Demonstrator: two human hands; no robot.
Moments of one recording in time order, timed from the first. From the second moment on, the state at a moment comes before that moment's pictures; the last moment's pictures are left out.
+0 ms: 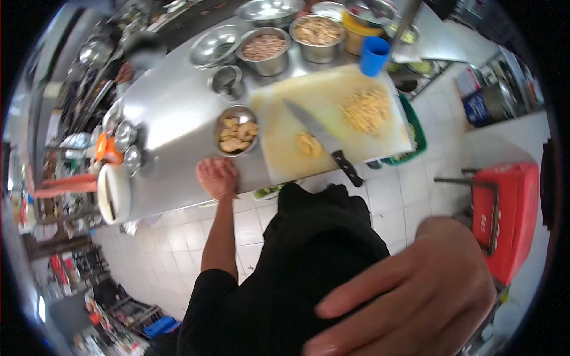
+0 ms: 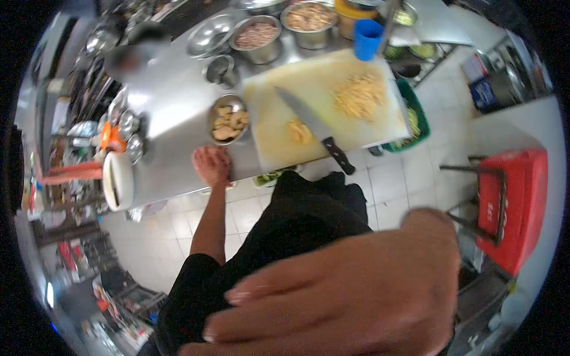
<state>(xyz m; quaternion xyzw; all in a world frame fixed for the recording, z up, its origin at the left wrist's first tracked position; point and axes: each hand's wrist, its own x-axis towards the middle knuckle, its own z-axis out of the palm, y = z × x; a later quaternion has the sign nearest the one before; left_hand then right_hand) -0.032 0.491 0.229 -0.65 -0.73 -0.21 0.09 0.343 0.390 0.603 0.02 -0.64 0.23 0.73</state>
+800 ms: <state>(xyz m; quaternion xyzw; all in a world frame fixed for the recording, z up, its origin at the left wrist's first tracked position) -0.061 0.495 0.184 -0.72 -0.59 -0.29 0.21 0.244 0.438 0.586 0.37 -0.48 0.47 0.64</state>
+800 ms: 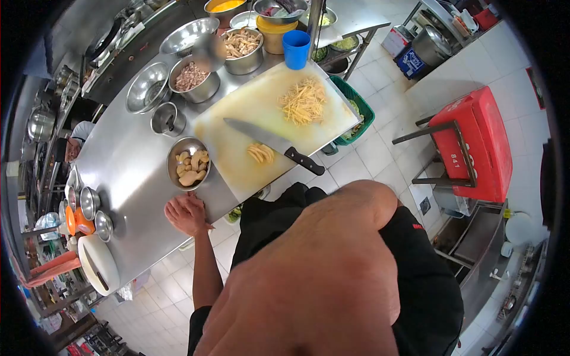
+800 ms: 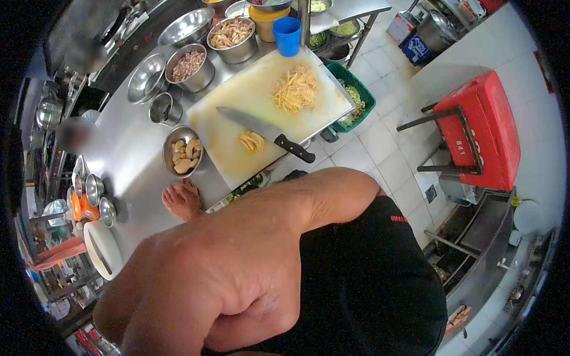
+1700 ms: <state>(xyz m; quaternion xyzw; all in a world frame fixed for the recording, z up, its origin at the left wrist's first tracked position) 0.059 0.461 0.269 -0.79 -0.46 -0.39 -0.14 0.407 0.432 0.273 -0.70 -0.62 0.26 0.24</state>
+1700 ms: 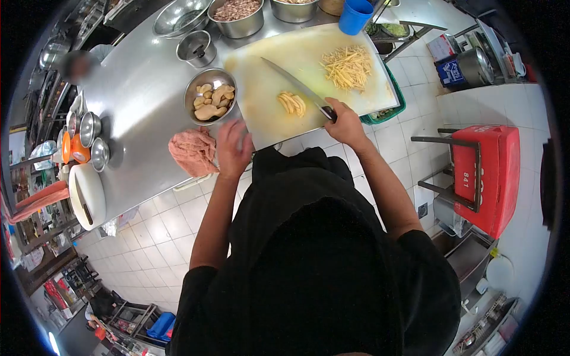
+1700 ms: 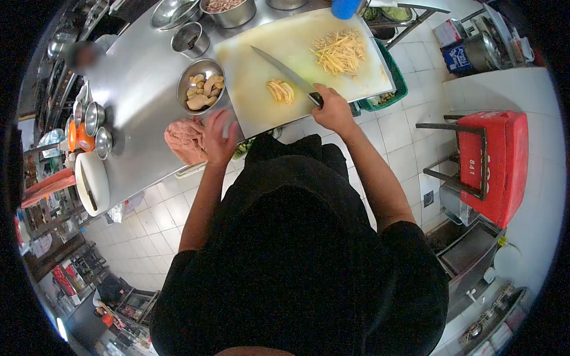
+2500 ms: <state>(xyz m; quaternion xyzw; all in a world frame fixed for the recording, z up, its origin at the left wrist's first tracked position) 0.168 0.559 0.243 -0.90 -0.33 -0.20 -0.20 0.420 0.382 0.257 -0.74 -0.56 0.32 0.18</state>
